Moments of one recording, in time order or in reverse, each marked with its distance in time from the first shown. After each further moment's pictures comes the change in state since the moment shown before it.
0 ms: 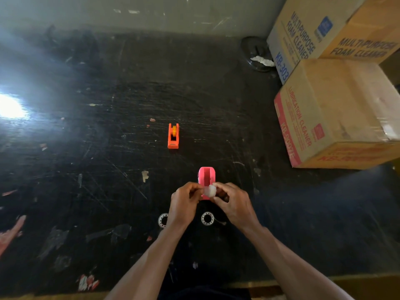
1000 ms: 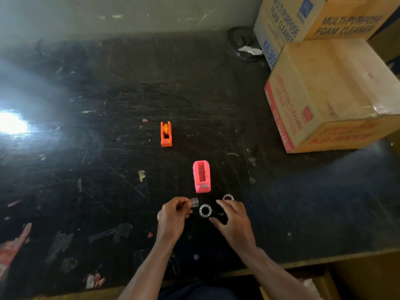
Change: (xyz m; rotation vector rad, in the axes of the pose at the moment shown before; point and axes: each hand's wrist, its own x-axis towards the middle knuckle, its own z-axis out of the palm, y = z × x) left_hand -0.042 -0.024 -0.002 -0.067 0.057 -0.224; right_hand -0.073 0.032 0.046 -0.159 0.115 0.105
